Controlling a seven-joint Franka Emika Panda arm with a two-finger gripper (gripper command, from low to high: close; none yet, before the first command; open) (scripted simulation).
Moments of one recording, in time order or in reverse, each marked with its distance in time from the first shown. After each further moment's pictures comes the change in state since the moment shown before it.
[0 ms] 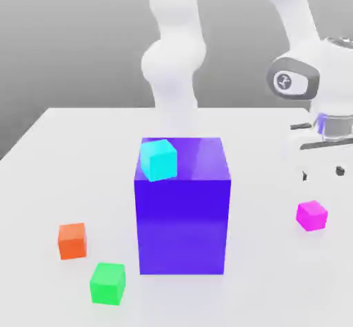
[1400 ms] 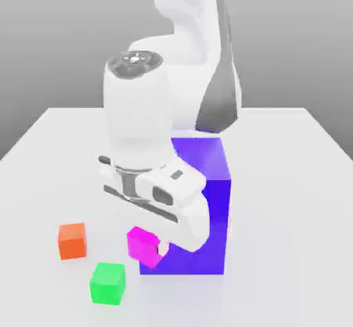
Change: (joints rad) arm -0.815 0.014 -0.416 0.190 0.014 -0.192 -0.276
